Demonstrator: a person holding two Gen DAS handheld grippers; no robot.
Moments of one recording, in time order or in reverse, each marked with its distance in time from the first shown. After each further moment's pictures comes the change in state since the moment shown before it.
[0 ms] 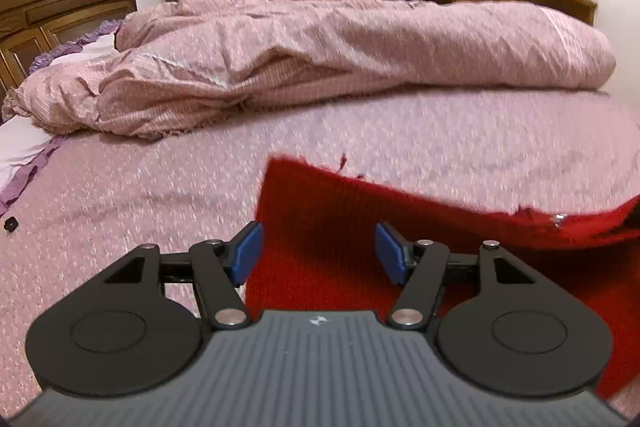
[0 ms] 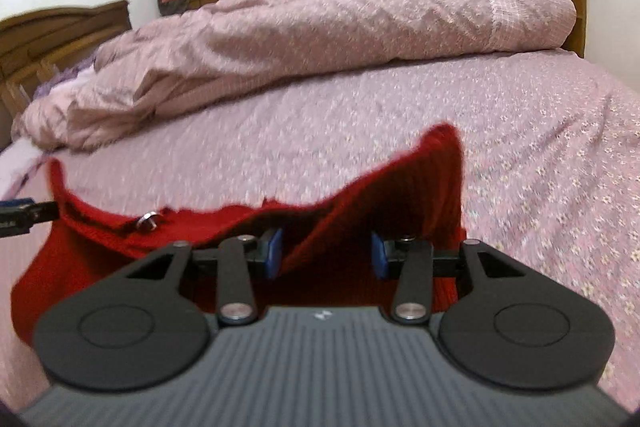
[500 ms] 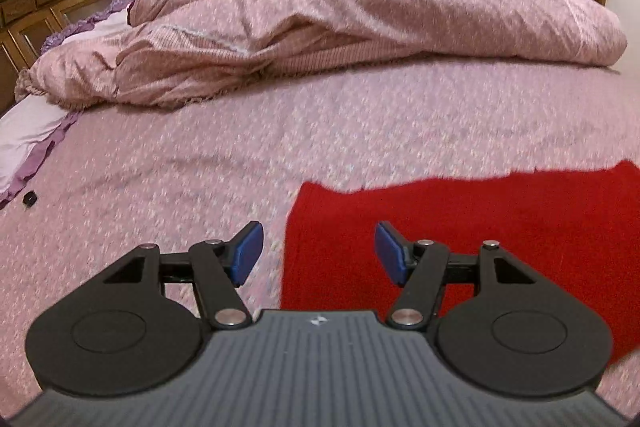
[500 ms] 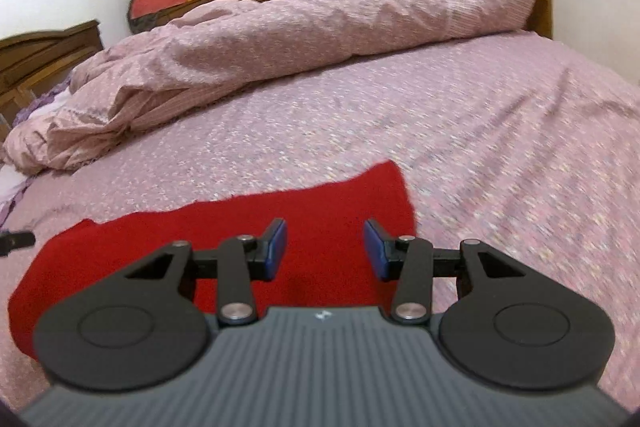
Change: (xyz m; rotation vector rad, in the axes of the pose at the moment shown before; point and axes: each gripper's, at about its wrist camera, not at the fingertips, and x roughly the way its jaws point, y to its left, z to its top) left arm -0.014 0.020 -0.025 0.009 0.097 0.036; right arm -0.029 -0.028 -0.018 0.096 -0.005 -0.065
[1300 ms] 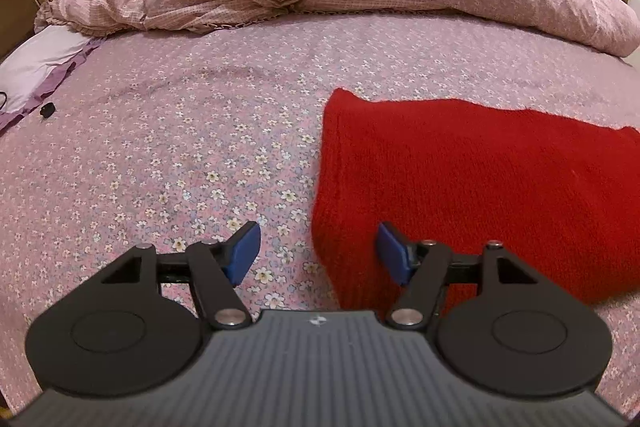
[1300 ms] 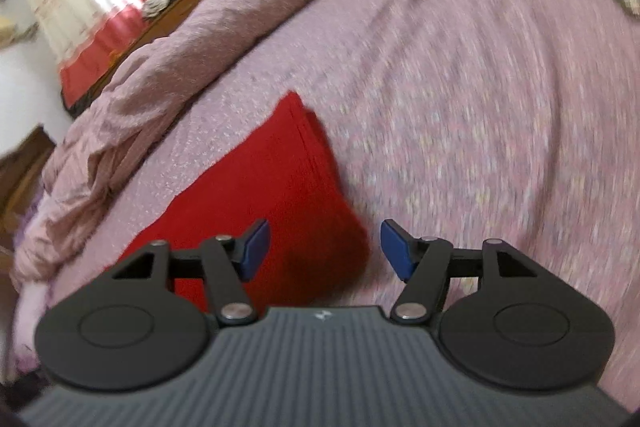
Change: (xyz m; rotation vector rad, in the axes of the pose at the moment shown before) left arm -0.021 0.022 -0.063 -0.099 0.117 0.010; right arm -0.063 -0.043 -0.067 0.482 0.064 -0.059
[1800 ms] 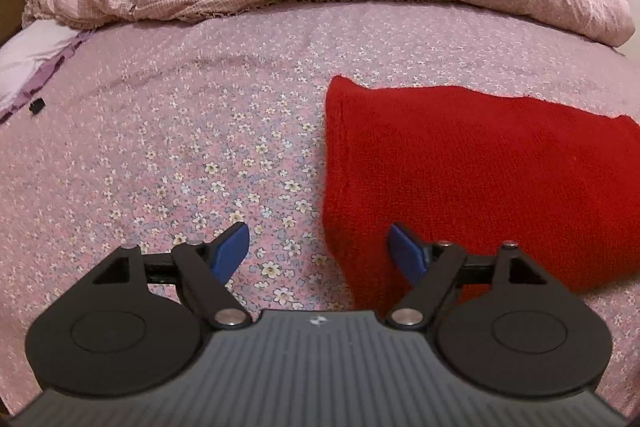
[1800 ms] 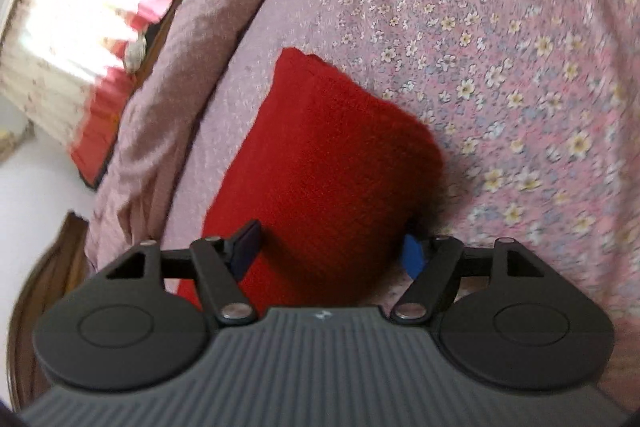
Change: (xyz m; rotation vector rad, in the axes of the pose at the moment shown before) left arm 0.009 0.012 0.000 0.004 0.037 -0.040; right arm 0.045 0.010 -0.039 0.331 0.006 0.110
